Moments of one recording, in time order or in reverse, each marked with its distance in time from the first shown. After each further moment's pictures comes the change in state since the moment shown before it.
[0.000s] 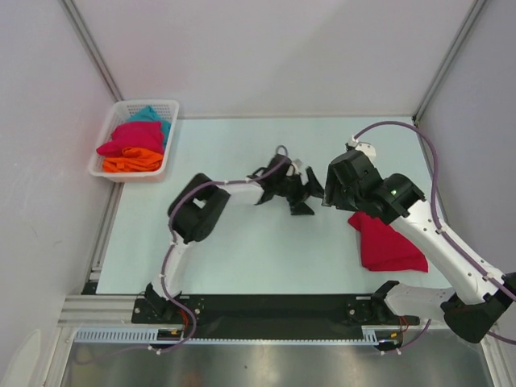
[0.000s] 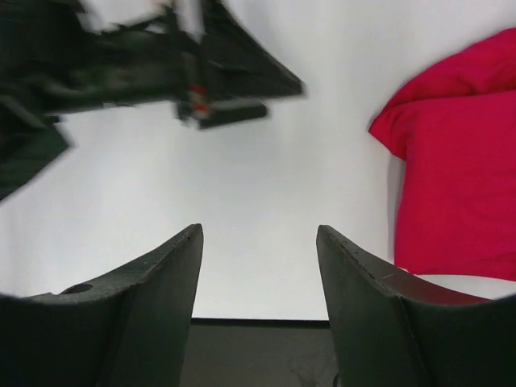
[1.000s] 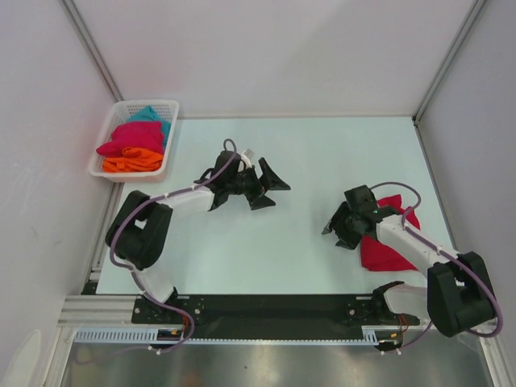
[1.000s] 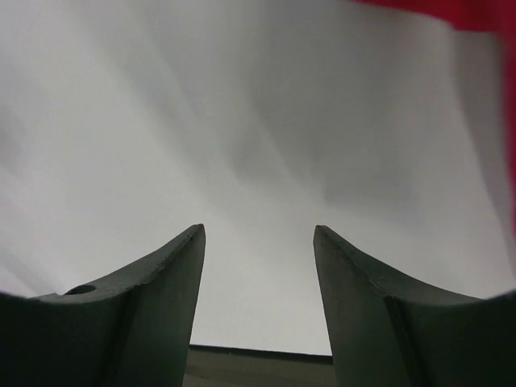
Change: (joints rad) left arm 0.254 -0.545 -0.521 -0.009 -0.069 0.095; right arm -0.312 0.076 -0.709 0.537 -0.451 0.270
